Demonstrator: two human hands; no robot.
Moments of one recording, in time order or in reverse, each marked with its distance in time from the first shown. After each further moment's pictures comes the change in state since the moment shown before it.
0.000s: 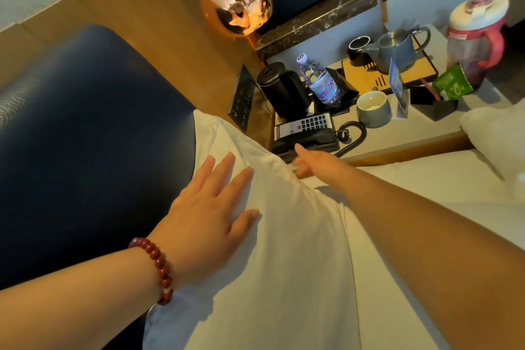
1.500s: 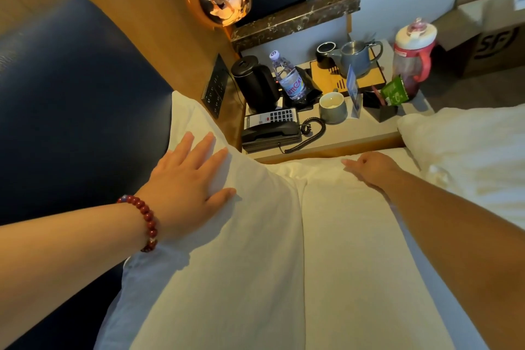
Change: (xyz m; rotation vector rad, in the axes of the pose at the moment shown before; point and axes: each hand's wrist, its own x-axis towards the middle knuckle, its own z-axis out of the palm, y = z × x) left_hand -0.005 0.007 -0.003 0.074 -0.002 0.045; right_hand -0.065 0.101 -0.139 -0.648 0.312 0.259
